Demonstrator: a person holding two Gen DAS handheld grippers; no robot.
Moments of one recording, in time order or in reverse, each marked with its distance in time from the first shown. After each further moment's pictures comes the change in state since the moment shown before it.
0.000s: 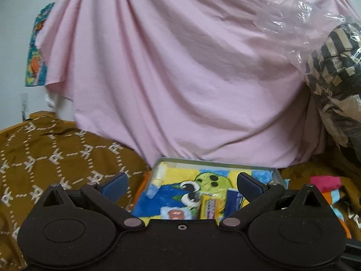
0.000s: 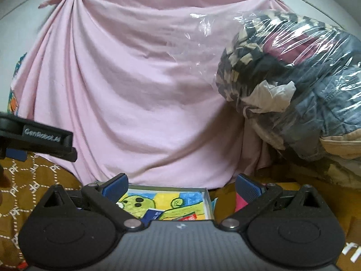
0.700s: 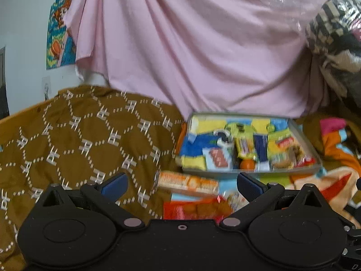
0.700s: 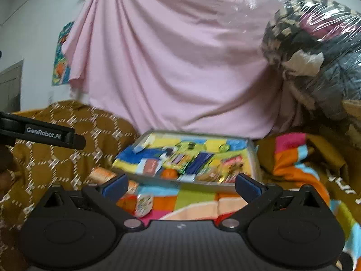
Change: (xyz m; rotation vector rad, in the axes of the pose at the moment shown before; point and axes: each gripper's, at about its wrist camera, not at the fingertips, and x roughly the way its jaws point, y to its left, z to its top) left arm -0.073 0.079 -0.079 0.088 0.128 0.029; right arm -0.081 0.052 -0.045 -0.072 0.231 0.204
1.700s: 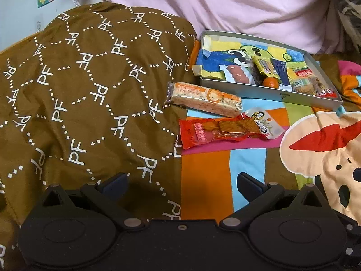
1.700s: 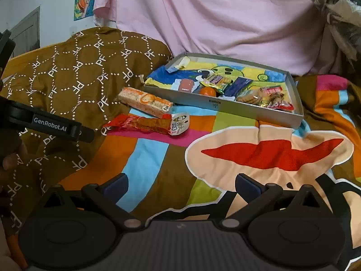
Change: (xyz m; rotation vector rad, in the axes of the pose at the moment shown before) left arm 0.050 0.035 -0.058 -0.017 0.350 -0.021; right arm 0.031 0.028 -0.039 -0.050 0.366 0.126
